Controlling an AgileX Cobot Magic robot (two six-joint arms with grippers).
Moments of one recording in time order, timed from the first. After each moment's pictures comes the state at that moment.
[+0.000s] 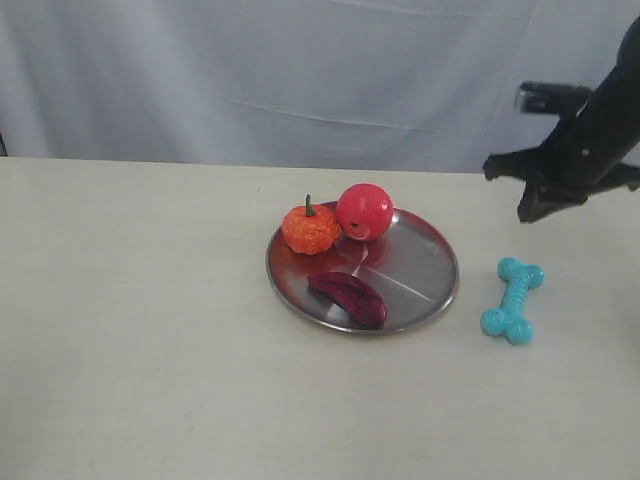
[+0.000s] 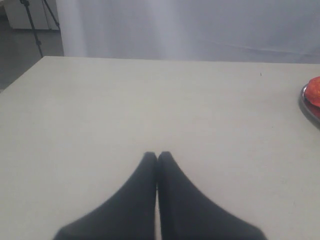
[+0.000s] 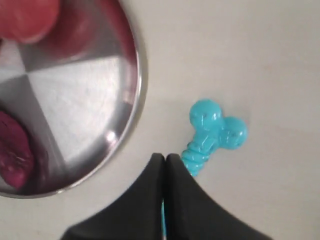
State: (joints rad) left arm 0.07 0.00 0.00 -0.02 0.35 0.02; right arm -0.37 1.92 -1.55 0.16 0.95 -0.13
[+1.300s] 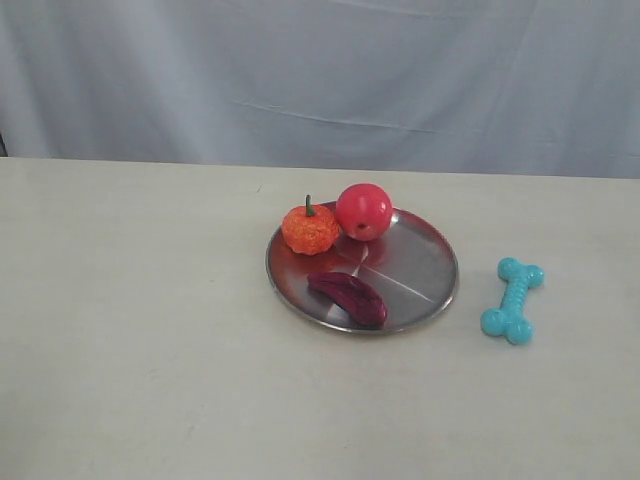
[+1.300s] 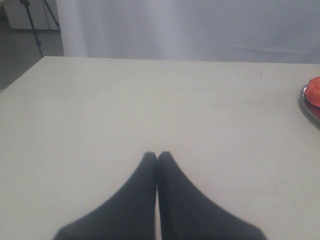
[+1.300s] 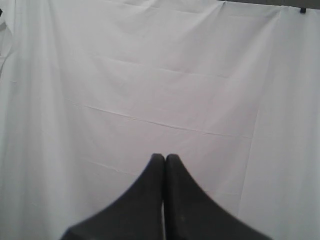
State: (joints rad) left arm 0.07 0.00 0.00 -0.02 0.35 0.02; right arm -0.25 0.11 -0.49 -0.11 0.10 0.06
